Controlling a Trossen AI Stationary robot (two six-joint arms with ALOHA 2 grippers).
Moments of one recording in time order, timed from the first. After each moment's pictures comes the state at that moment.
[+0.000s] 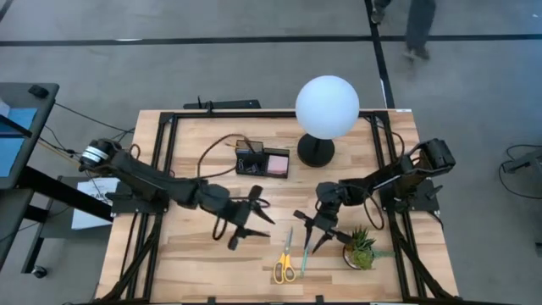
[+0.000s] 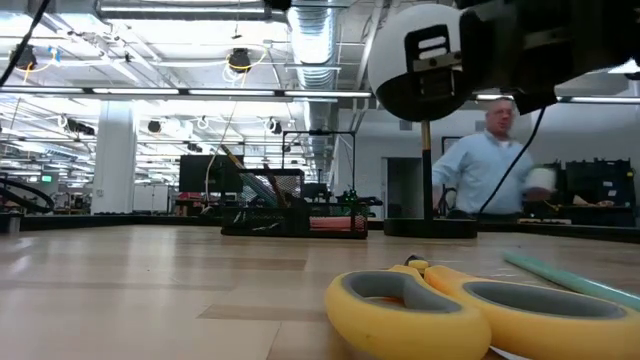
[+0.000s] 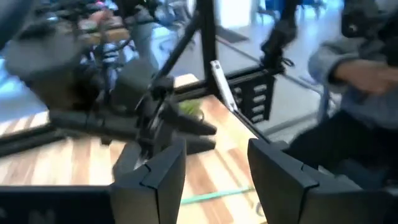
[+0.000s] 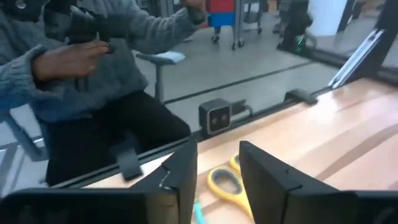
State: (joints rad) left arm -0.33 1.45 0.89 0.38 0.05 0.11; right arm 0.23 1.64 0.60 0.69 -0.86 -0.29
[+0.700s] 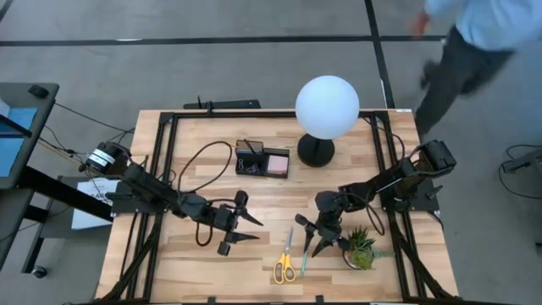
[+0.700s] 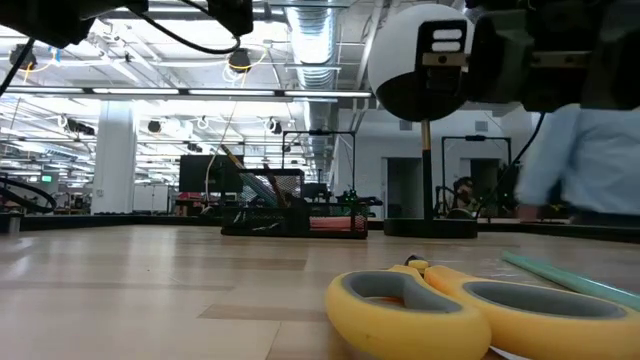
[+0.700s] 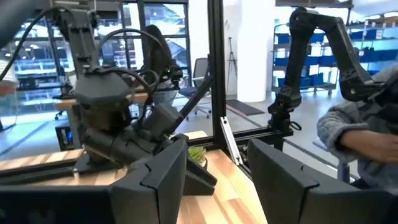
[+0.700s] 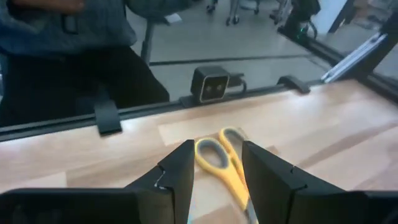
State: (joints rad) left arm -0.42 1.54 0.57 1.13 -0.11 0.07; right arm 0.29 1.64 0.60 0.58 -0.71 -0.58
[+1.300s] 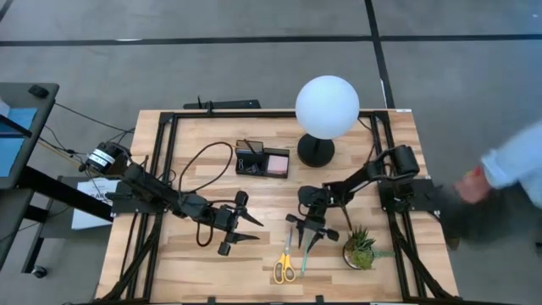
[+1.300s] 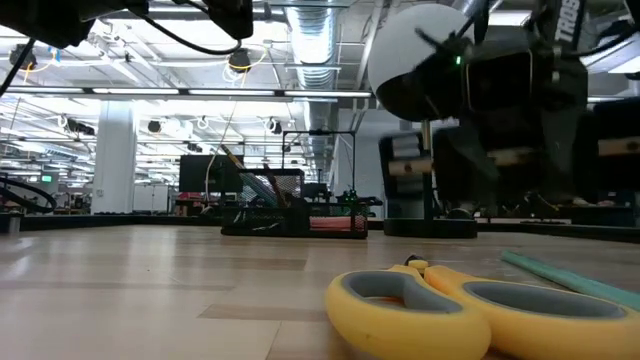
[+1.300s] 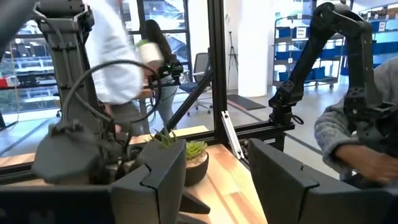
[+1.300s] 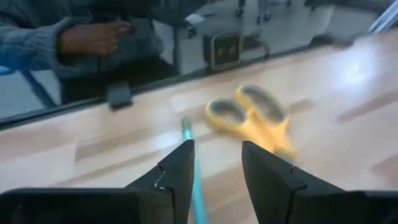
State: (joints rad) left arm -0.42 1.54 0.57 1.11 -0.12 0.08; right arm 0.15 1.96 0.68 0.70 -1.00 -0.51
